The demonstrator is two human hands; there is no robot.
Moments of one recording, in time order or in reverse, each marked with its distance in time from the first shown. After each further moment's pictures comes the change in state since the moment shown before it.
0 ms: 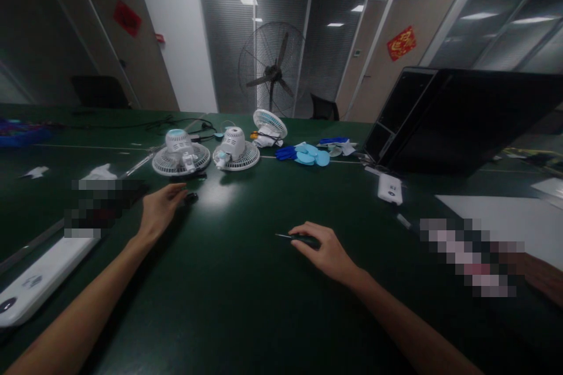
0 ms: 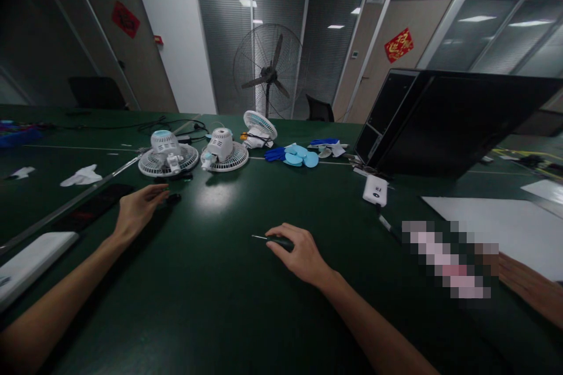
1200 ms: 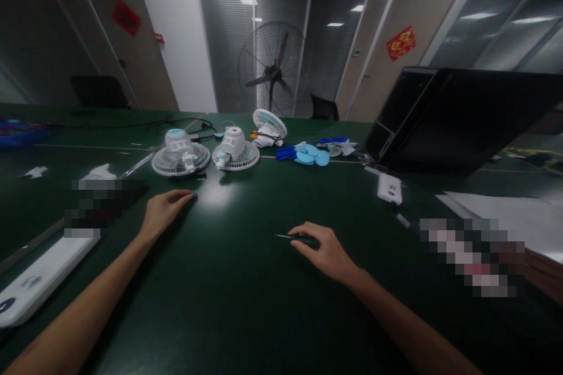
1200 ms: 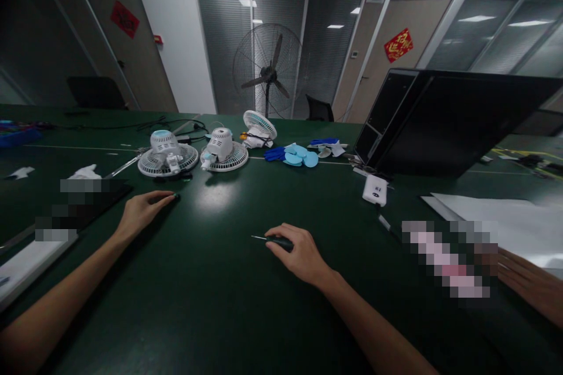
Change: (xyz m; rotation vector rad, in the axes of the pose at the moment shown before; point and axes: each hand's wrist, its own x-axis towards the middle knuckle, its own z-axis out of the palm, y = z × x) left_hand -0.002 0.012 -0.004 0.109 -0.091 -0.074; right_hand 0.000 0.002 0.001 -0.033 0.021 -0.014
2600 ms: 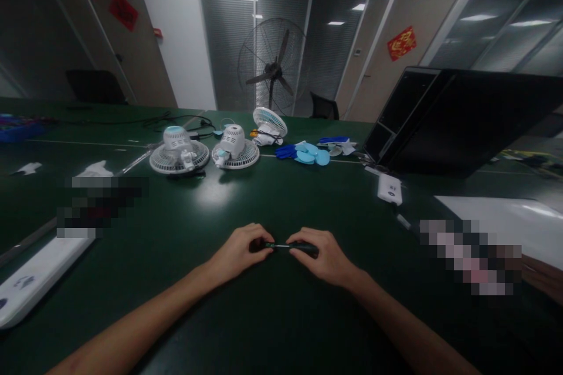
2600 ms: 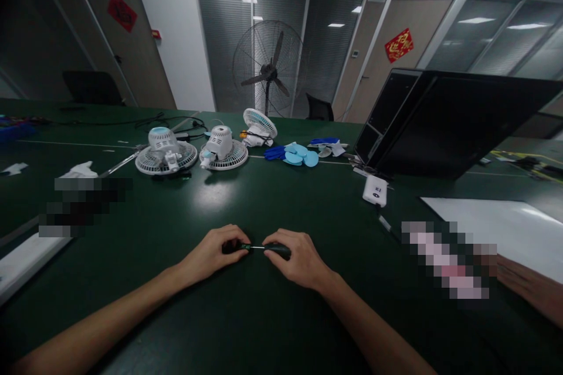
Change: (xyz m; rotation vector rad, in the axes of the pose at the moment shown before) left_hand -0.106 0.156 0.079 -0.368 -0.633 0.544; right_hand -0.002 0.001 0.005 -0.070 -0.091 -0.110
